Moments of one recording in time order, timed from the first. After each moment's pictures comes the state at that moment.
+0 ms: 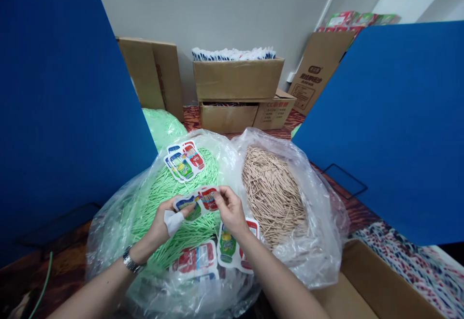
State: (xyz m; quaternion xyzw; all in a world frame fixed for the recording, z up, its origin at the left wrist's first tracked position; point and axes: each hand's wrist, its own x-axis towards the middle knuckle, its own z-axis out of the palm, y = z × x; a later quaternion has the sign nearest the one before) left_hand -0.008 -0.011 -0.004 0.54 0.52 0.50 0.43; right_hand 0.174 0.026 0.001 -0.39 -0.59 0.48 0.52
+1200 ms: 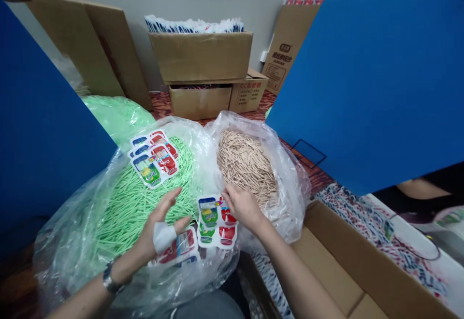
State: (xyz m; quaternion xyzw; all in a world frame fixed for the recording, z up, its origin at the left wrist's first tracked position) left_hand 0.031 -0.026 -0.008 0.67 0.53 0.41 0.32; right_hand 0.284 0.006 0.015 -0.56 -0.80 0.14 0.15
